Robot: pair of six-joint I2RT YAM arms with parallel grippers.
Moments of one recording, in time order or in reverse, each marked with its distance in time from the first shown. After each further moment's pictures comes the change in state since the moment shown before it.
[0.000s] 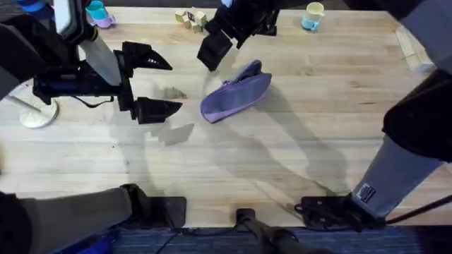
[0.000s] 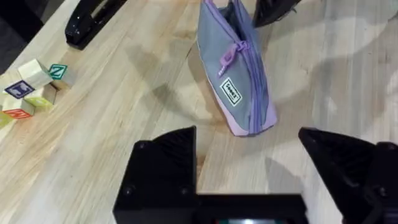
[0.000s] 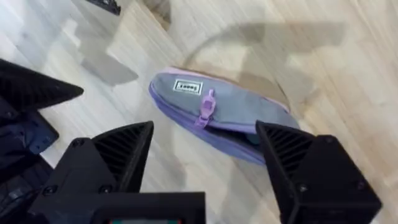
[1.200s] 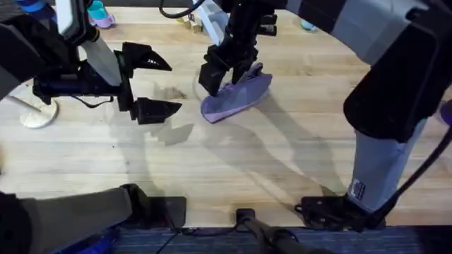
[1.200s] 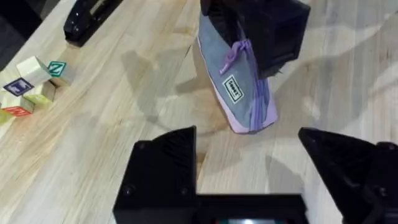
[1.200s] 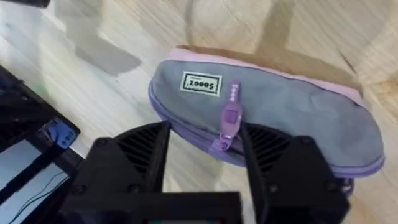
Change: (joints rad) left arm 0.000 0.000 0.000 0.002 -0.015 0.000; right arm 0.026 0.159 -0.066 -0.040 -0.066 0.146
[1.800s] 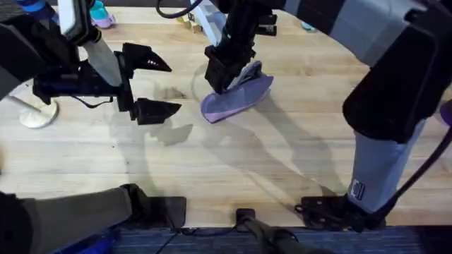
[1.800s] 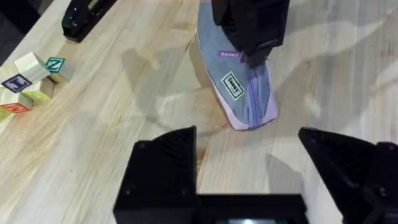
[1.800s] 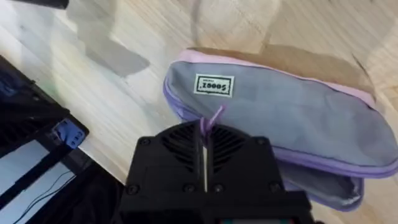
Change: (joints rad) left arm 0.000 0.000 0.000 0.000 -0.015 0.000; right arm 0.007 0.000 -0.001 0.008 -0.025 0.008
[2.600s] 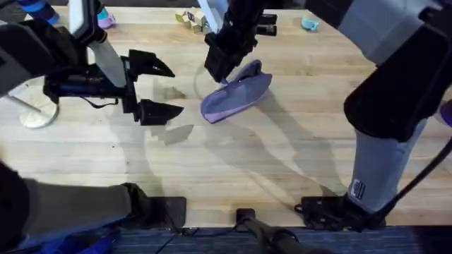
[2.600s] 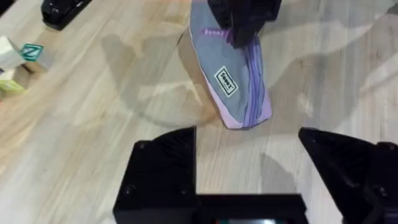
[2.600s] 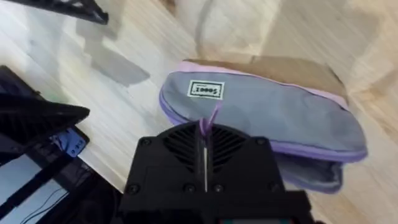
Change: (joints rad) left arm -0.012 0.084 0.000 -0.009 0.008 0.000; right arm -0.014 0.000 0.088 -0.019 0.018 -0.001
